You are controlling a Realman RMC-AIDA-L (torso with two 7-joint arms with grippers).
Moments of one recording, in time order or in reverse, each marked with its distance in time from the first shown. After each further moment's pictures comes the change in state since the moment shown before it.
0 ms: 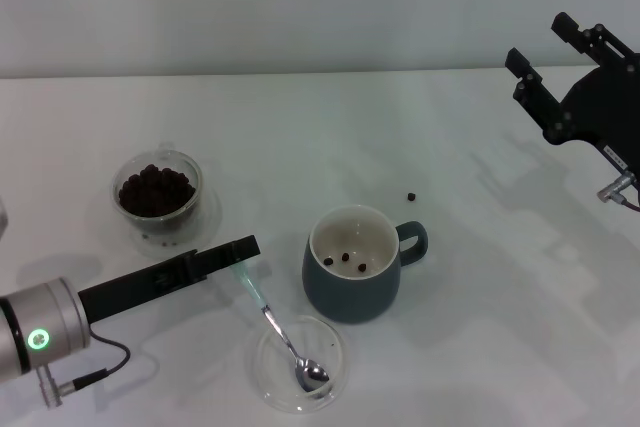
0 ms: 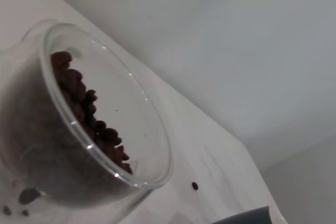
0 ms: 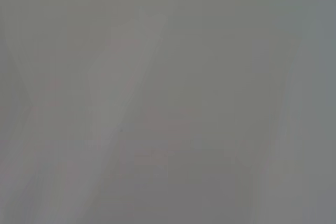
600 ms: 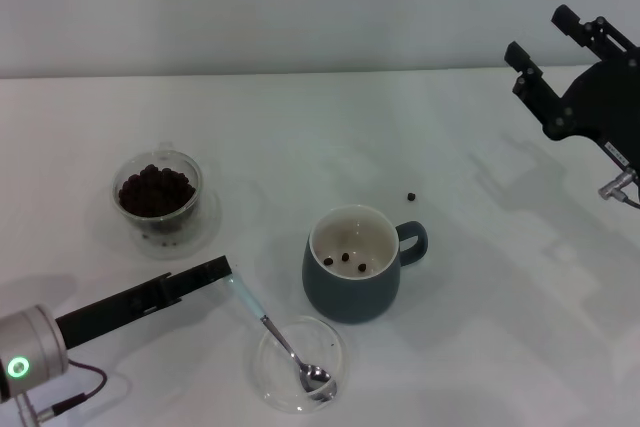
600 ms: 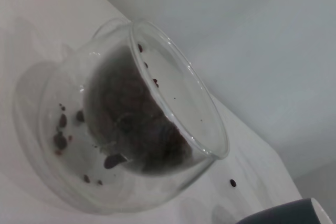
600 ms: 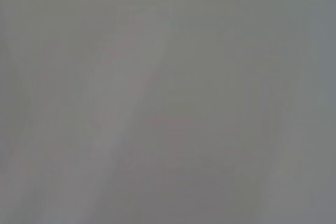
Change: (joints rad) left arm 0.065 0.000 -0.003 0.011 -0.001 -0.047 0.035; right arm -0.003 0.000 -0.002 -0.012 -0.001 -0.025 -0.001
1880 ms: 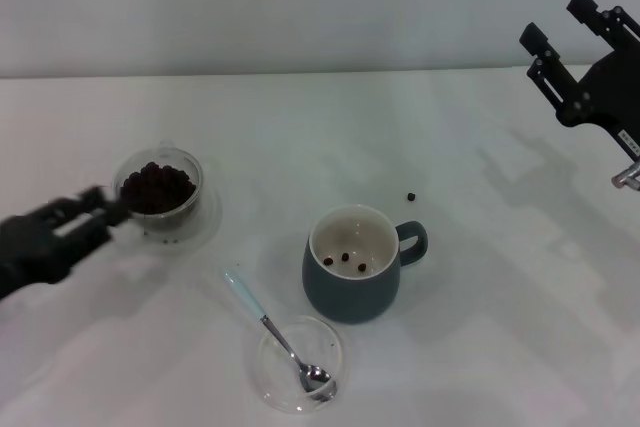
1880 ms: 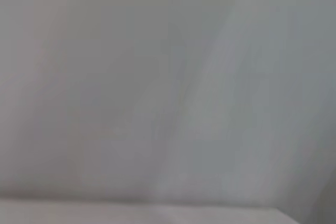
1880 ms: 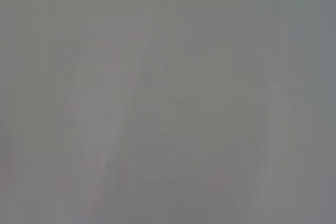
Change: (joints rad) left arm 0.162 0.025 -0.194 0.237 -0.030 0.248 0.433; right arm -0.001 0.002 0.004 0.000 0.034 -0.034 0.115
